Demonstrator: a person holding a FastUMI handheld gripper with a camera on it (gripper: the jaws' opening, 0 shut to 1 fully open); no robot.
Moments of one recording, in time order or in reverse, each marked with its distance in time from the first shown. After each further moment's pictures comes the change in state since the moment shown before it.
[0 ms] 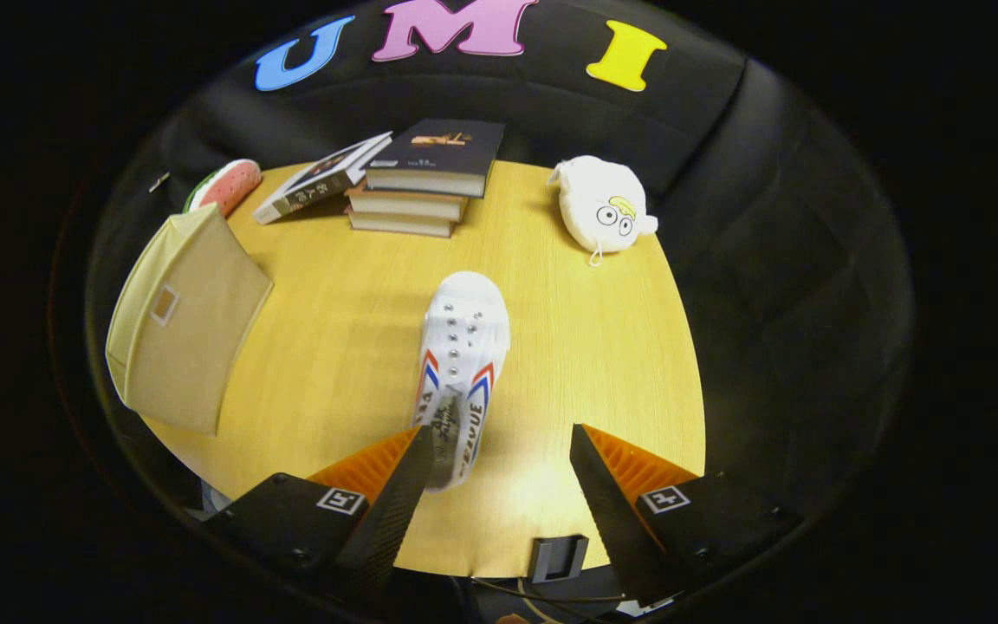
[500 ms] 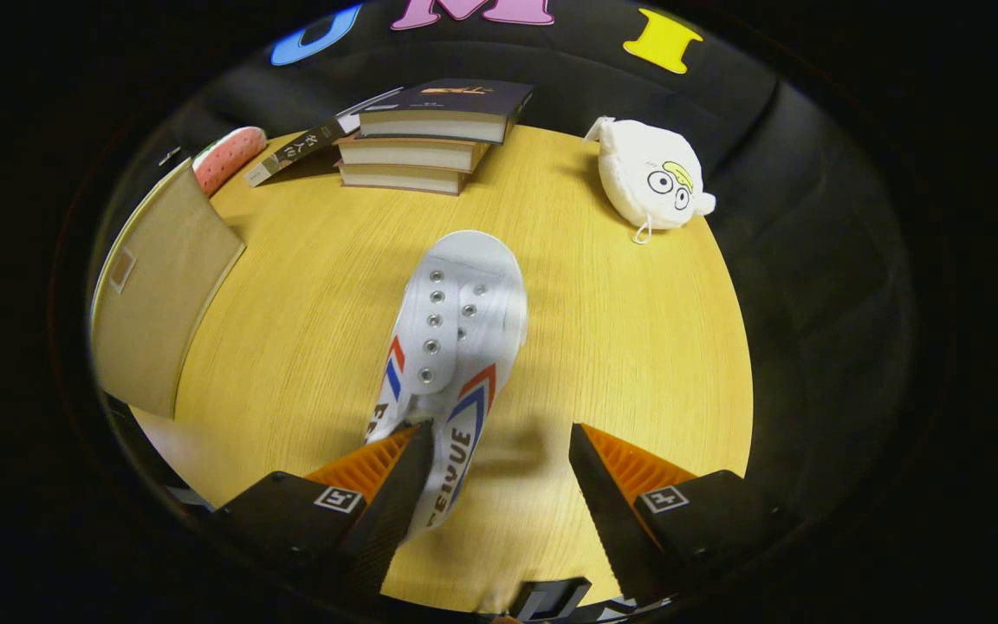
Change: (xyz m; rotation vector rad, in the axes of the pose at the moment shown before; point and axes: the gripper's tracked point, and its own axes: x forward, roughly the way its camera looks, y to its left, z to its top) arm 0.078 0.006 0.006 -0.017 0.011 0.066
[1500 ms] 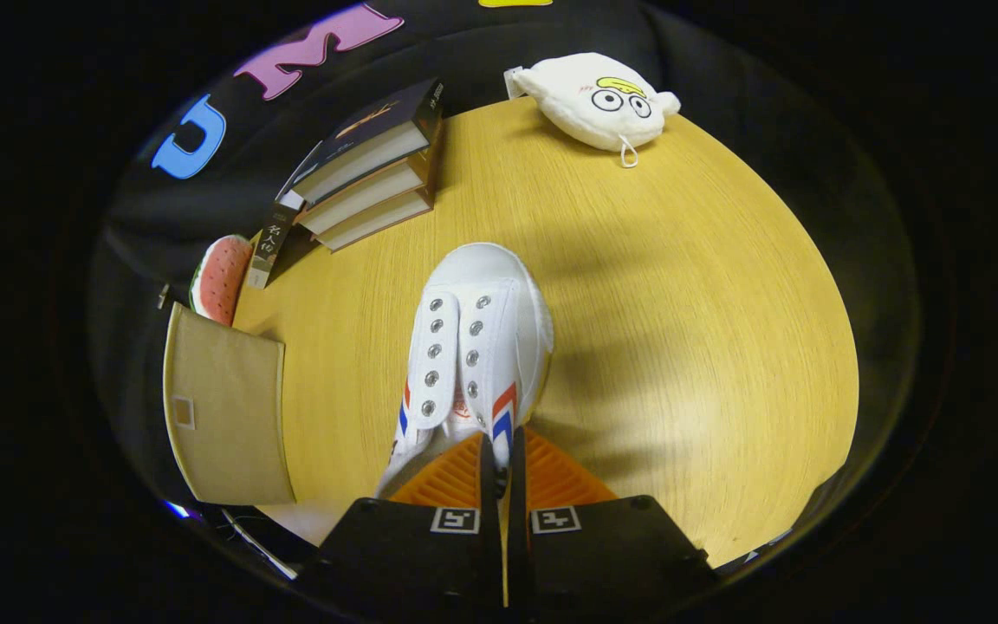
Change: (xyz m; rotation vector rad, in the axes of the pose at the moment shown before) arm -0.008 0.037 0.004 0.434 0.066 0.247
